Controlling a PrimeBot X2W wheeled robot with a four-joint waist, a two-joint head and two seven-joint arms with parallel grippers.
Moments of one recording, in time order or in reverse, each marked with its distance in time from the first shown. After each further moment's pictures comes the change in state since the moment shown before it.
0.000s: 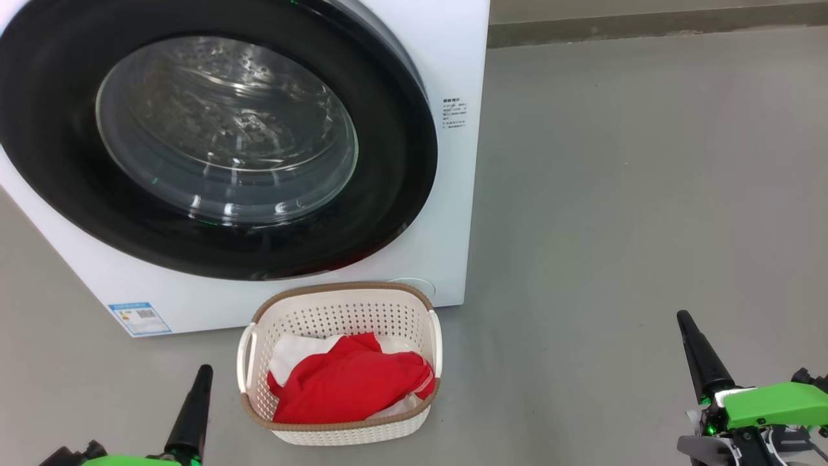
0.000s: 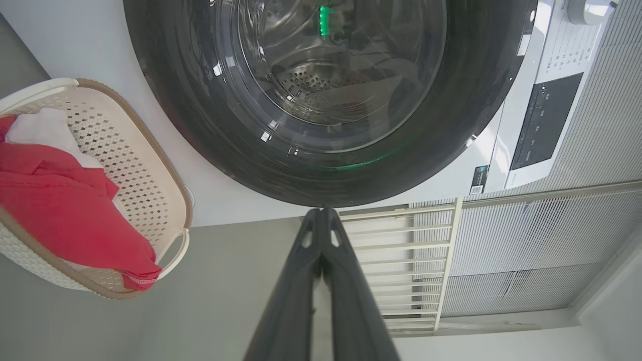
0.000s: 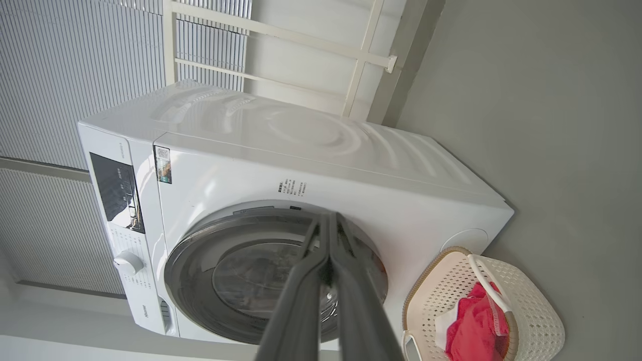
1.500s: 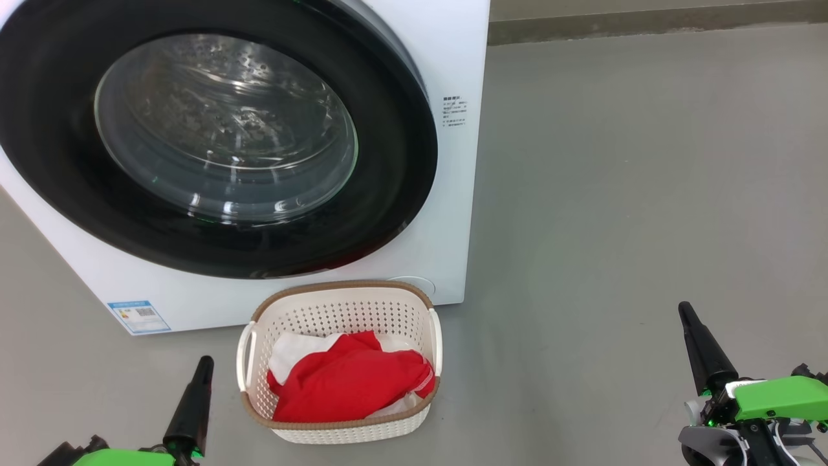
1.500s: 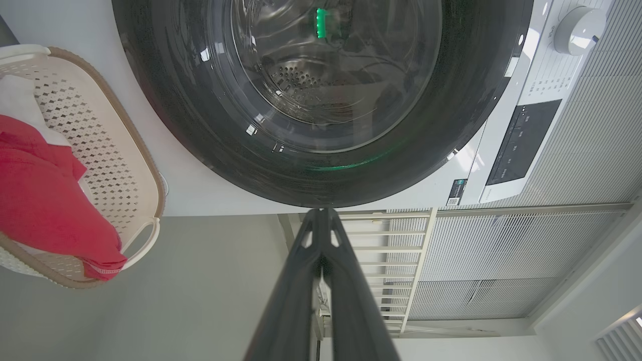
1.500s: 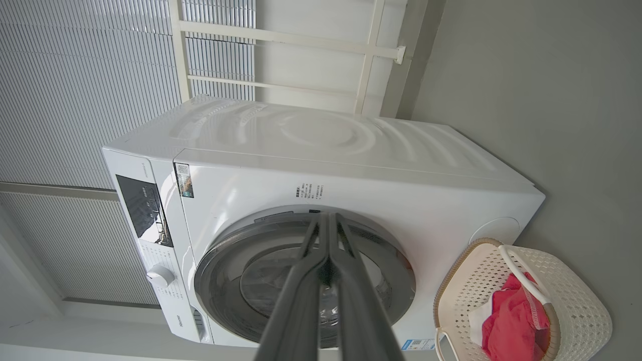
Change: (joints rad) left arm -0.020 -0.004 0.006 0.003 -0.118 0.000 0.030; right arm -0.019 -0.002 -0.007 -0.002 0.126 -0.001 0.030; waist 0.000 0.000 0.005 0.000
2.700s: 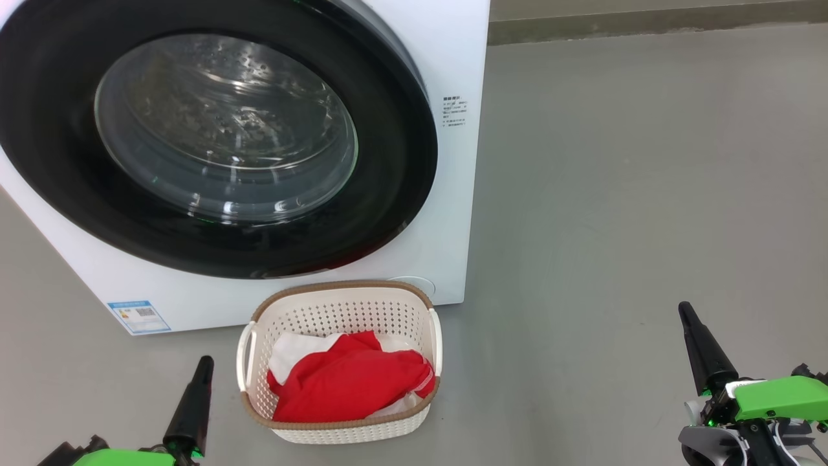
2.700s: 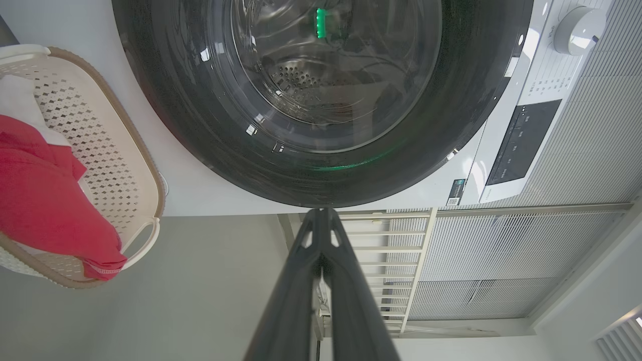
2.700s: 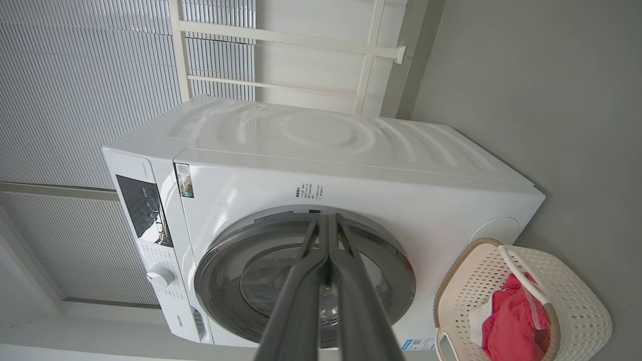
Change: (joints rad) left arm 0.000 0.000 0.000 0.000 0.000 0.000 0.000; right arm 0.000 0.000 0.000 0.000 0.000 0.000 0.000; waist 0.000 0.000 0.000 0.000
